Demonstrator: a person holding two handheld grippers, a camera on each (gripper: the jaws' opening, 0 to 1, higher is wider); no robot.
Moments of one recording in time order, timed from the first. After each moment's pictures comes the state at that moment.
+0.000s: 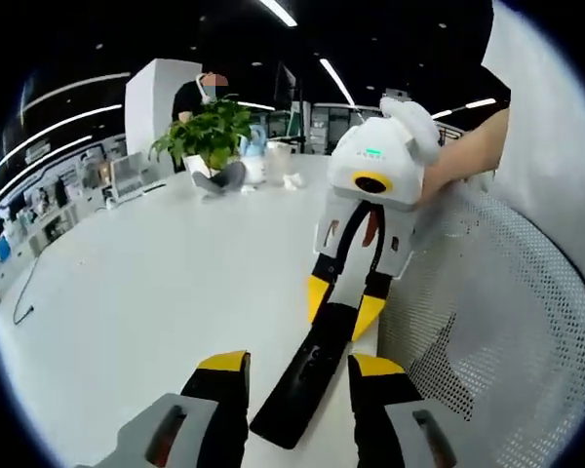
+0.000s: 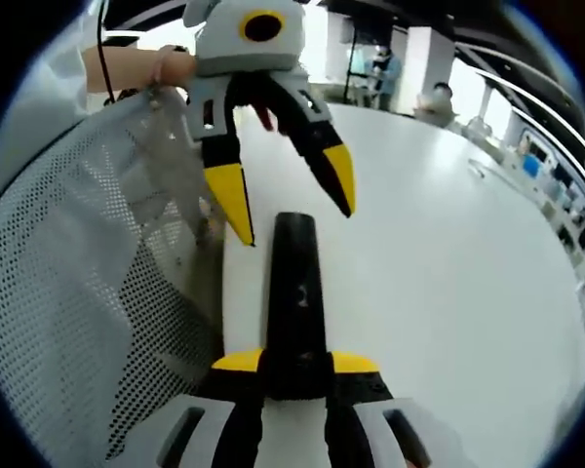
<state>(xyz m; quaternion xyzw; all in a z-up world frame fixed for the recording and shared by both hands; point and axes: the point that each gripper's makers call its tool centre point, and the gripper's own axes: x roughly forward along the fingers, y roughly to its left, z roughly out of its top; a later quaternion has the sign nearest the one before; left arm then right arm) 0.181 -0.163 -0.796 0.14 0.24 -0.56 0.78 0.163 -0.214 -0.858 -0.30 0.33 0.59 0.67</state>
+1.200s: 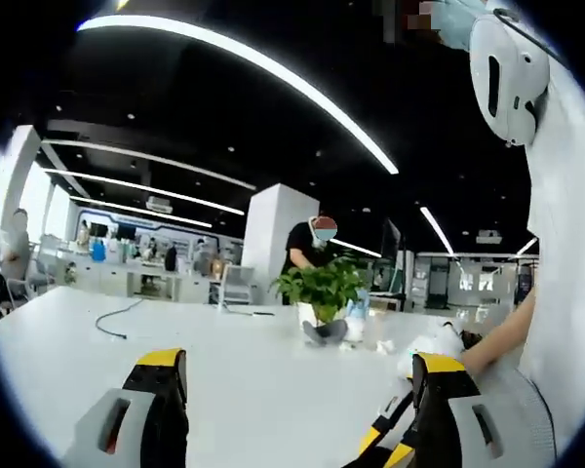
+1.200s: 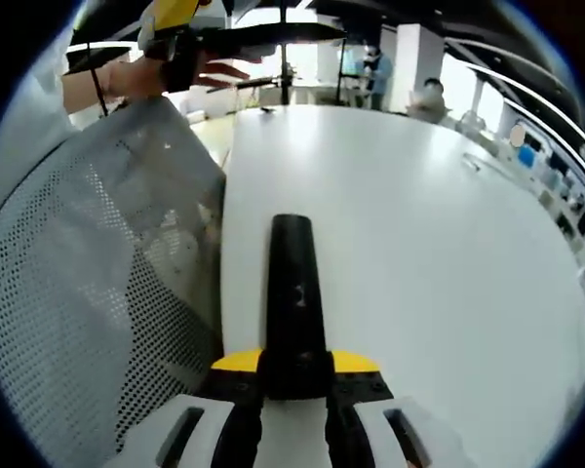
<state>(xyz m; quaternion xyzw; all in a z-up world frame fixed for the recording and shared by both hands) 0.205 -0.092 -0.652 -0.07 -0.03 -0.35 0.93 0.164 -0.213 -0.857 -0.28 0.34 0.59 0.68</state>
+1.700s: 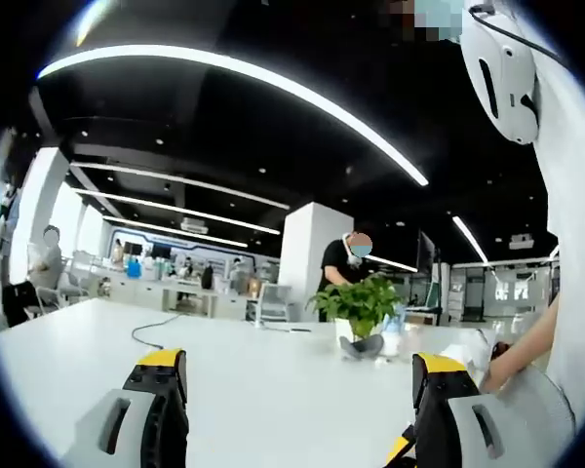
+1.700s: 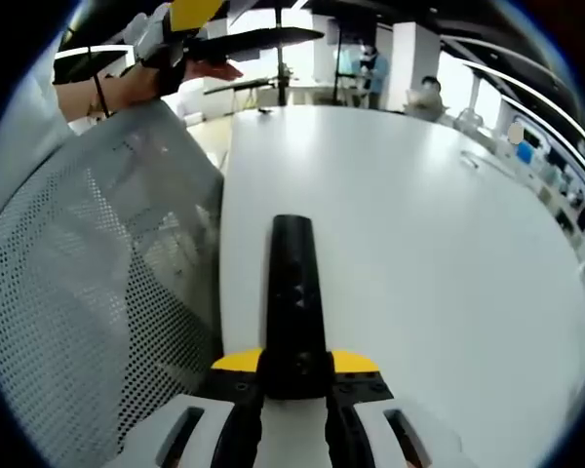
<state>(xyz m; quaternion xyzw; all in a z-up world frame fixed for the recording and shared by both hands) 0.214 -0.067 -0.652 -0.12 -0.05 -0.27 0.95 0.164 -0.213 -0.857 -0.27 0.34 0.59 0.68</state>
